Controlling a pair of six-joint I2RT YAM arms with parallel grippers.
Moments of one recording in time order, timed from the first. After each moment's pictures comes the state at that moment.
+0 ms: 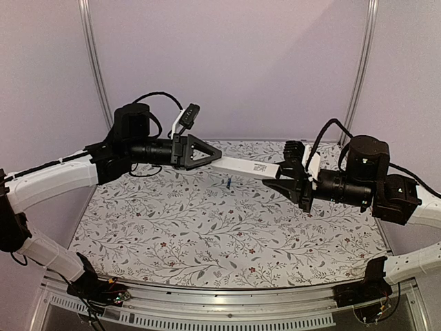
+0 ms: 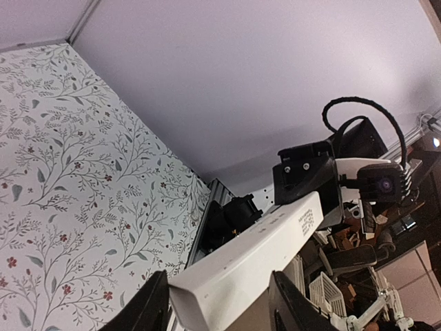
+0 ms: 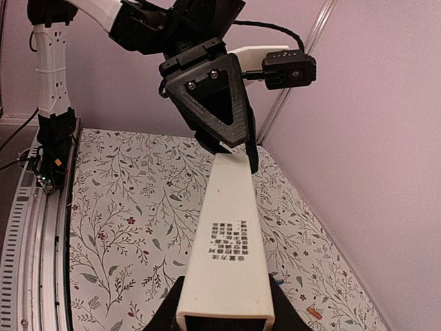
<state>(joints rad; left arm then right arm) -0.75 1.37 1.12 0.08 0.74 -0.70 1.09 0.98 0.93 -0.11 -0.02 -0.41</state>
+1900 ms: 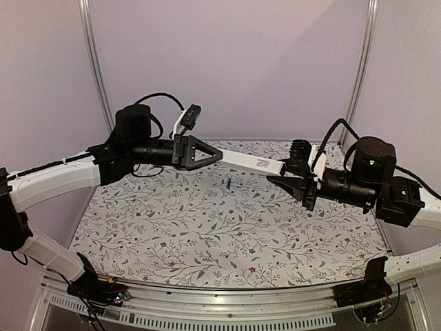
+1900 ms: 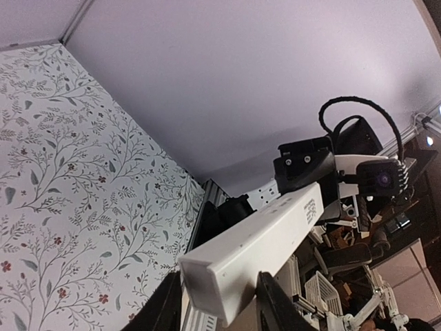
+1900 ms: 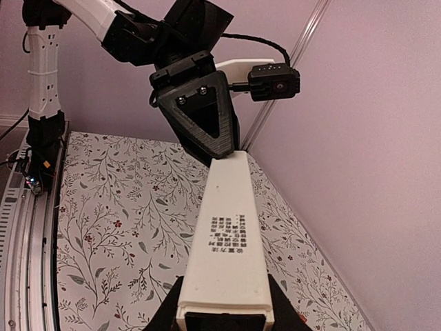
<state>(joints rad) -0.74 1.39 1.11 0.13 0.77 -0.71 1.09 0.94 0.90 -0.08 0.02 -0.45</state>
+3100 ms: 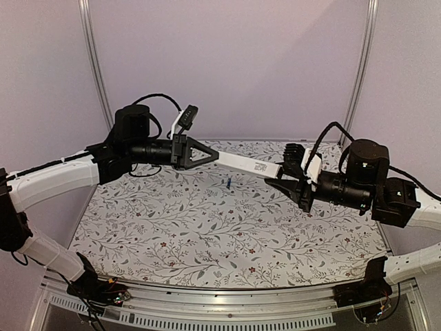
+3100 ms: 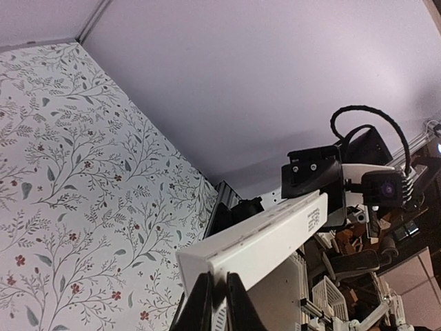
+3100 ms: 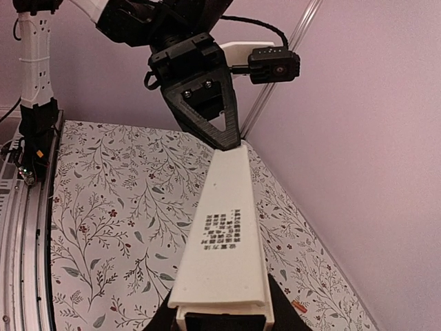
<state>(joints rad) -0.73 1.38 1.11 0.08 0.74 -0.69 1.09 0.96 0.89 -0.08 0.06 -0.45</state>
